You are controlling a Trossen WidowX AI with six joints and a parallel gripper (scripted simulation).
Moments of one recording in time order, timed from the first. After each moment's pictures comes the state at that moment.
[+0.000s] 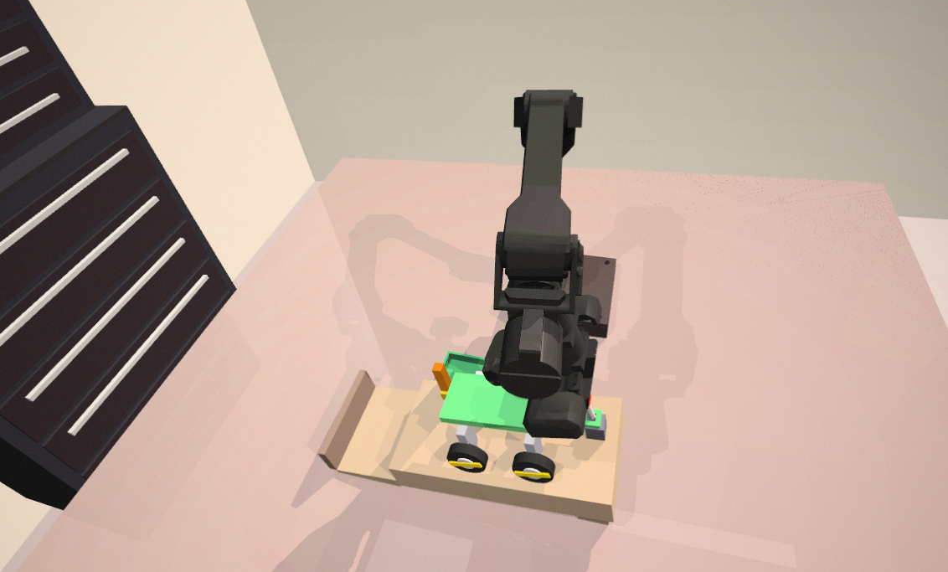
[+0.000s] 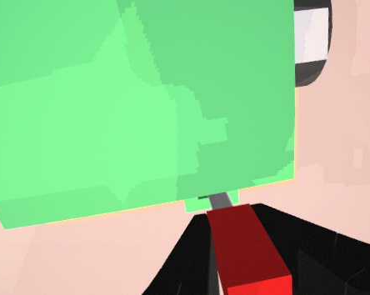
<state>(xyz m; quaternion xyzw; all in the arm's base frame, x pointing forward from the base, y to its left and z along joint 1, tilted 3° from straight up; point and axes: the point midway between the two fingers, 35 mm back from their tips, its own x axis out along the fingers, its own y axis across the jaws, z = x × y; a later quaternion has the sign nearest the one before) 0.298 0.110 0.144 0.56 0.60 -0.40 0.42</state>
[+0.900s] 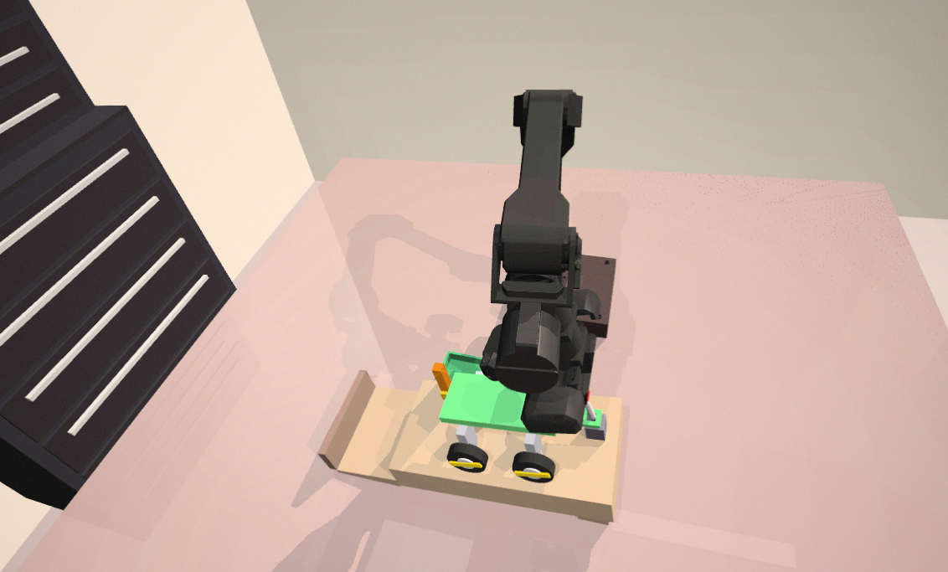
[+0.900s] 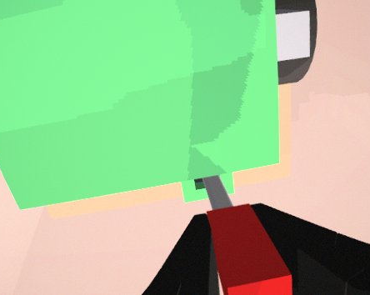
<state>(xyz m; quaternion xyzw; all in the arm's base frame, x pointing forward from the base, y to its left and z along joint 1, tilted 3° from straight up) 0.298 0.108 0.153 0.55 0.60 -0.40 0.42</state>
